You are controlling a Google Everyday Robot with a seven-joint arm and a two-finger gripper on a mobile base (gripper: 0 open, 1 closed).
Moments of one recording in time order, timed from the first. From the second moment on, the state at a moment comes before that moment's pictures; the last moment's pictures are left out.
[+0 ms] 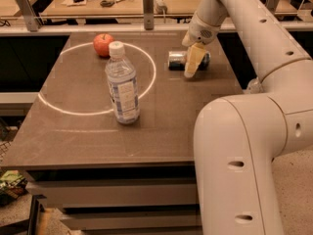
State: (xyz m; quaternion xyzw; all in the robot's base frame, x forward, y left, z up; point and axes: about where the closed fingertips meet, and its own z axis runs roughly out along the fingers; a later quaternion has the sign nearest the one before) arm 0.740 -0.118 0.834 -0.68 0.72 0.07 0.16
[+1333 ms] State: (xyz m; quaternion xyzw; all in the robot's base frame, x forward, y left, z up) arm 0.734 -0.131 0.826 -0.67 0.72 0.07 0.14
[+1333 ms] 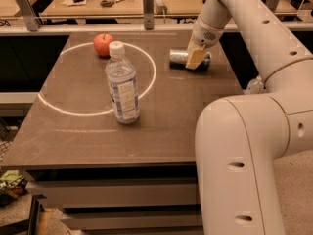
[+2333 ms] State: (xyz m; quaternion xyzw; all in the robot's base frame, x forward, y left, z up) arm 0.713 -0.109 0.931 -0.60 0.64 0.26 0.41
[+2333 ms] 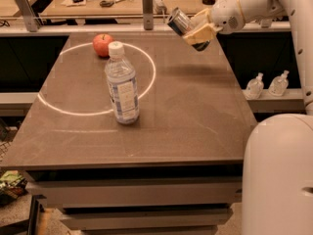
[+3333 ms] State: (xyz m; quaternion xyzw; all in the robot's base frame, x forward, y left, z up) arm 0.710 -0.120 0.909 -0.49 0.60 0.39 0.50
